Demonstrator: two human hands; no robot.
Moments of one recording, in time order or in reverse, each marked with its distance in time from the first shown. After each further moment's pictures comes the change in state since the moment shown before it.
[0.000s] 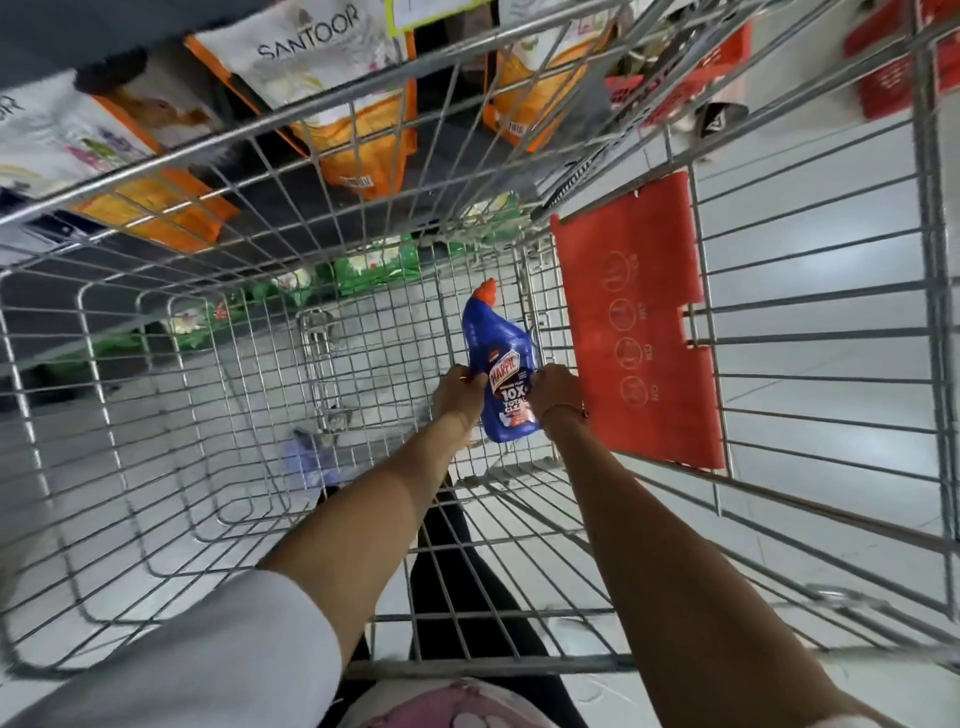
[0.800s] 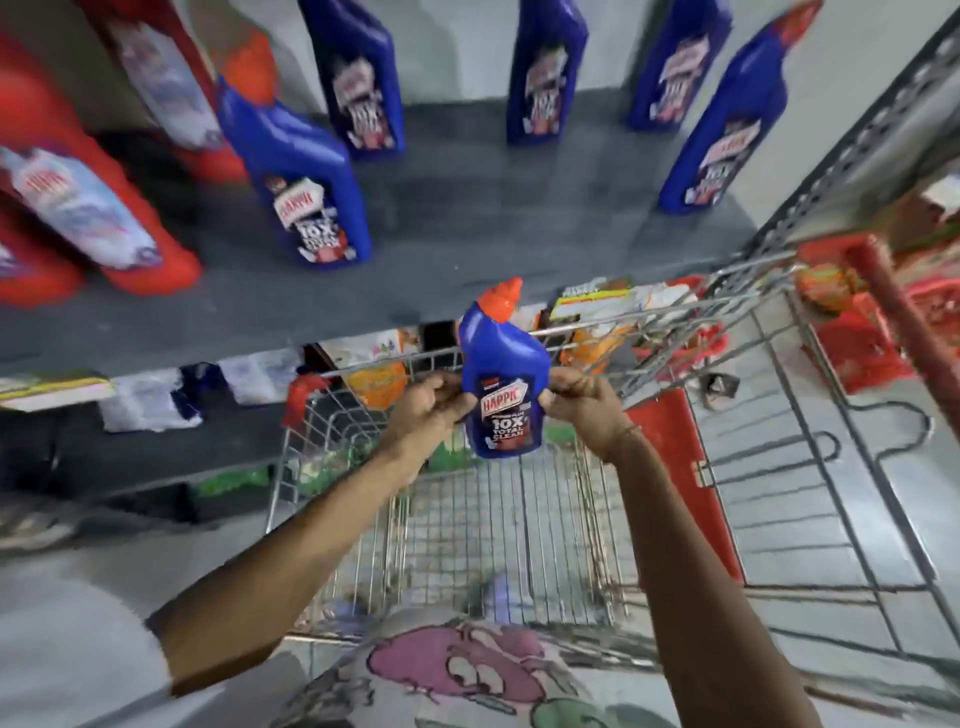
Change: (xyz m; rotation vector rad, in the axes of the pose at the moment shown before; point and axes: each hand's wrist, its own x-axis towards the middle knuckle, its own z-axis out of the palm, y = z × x) left_hand -0.200 0.088 -0.228 -0.369 -0.053 0.802; right_hand -0.162 -0.146 -0.159 0.963 -0.186 -0.839
